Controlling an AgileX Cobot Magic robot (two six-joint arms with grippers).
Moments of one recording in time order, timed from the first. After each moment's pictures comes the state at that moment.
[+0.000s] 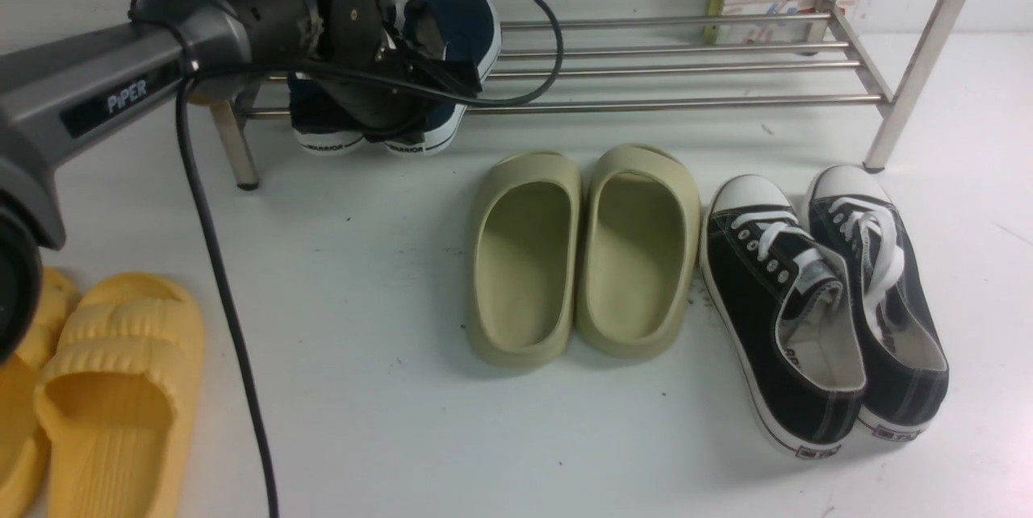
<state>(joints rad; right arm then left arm) 0.13 -0.01 0.02 -0.17 0.39 0.07 -0.32 1.99 -1.68 0.07 0.63 -0.55</state>
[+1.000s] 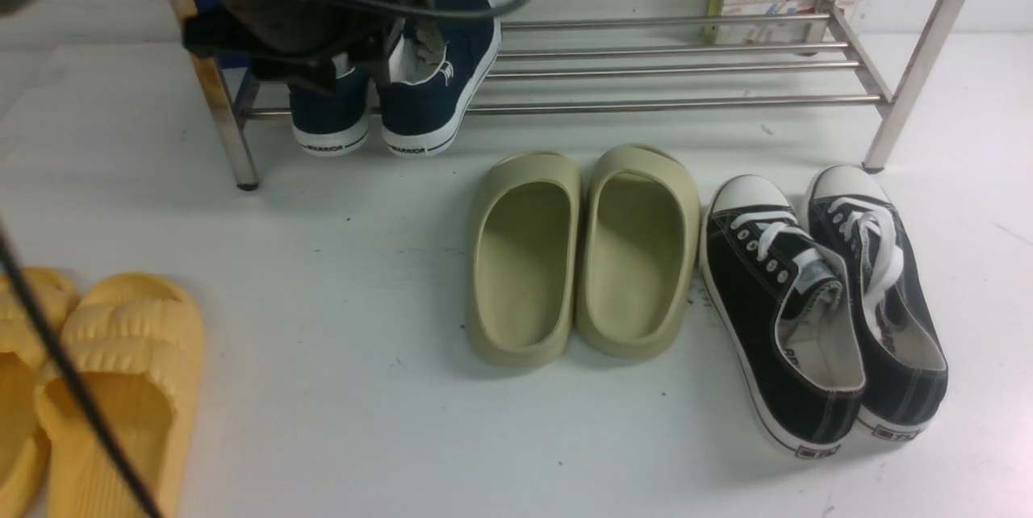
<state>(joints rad) 0.13 -0.01 0.02 -0.17 0.39 0.07 -0.32 1.62 -1.68 0.01 1.02 -0.39</state>
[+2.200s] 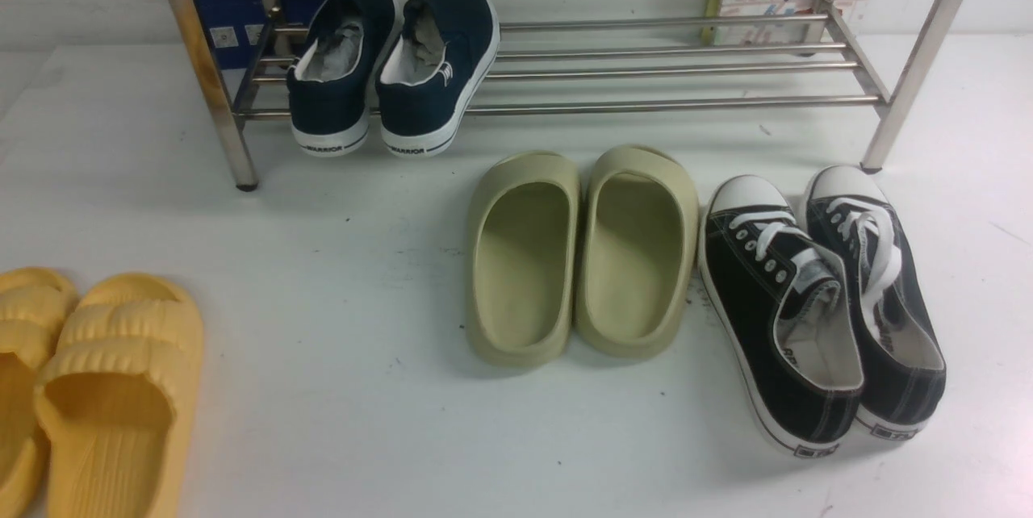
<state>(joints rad) 0.13 -0.01 0.02 -0.17 0.39 0.07 -0.32 0.08 -0.51 0.07 0.72 -0.40</state>
